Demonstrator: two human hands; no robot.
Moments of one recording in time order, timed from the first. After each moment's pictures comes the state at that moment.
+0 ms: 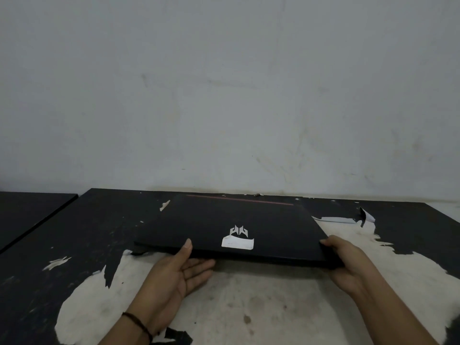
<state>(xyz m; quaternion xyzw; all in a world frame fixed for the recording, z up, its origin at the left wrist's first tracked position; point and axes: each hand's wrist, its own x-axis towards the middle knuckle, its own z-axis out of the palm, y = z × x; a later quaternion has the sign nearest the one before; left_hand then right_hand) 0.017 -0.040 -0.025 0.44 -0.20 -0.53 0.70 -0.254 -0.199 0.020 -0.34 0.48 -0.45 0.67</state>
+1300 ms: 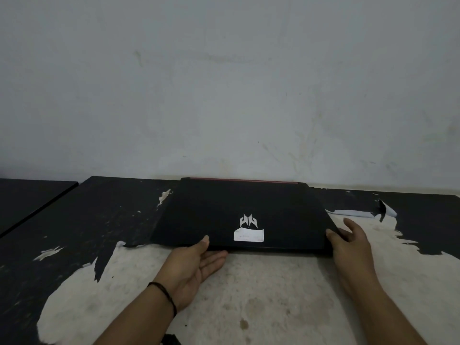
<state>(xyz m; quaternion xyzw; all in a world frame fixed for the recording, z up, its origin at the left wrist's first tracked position) -0.005 -0.087 -0.022 0.49 -0.09 -0.53 0.68 -0.245 -0.244 -0.028 -0.53 0.54 -0.50 0.42</state>
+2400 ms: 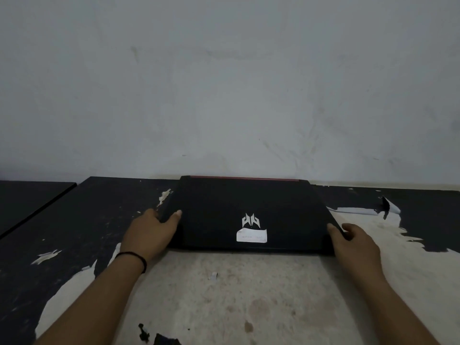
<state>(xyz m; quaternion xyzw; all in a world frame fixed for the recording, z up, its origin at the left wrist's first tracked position) 0.089 -0.093 -0.012 0.88 -0.32 -0.07 0.35 -0.246 -0.244 -0.019 -0.62 0.64 -0.37 0.26</state>
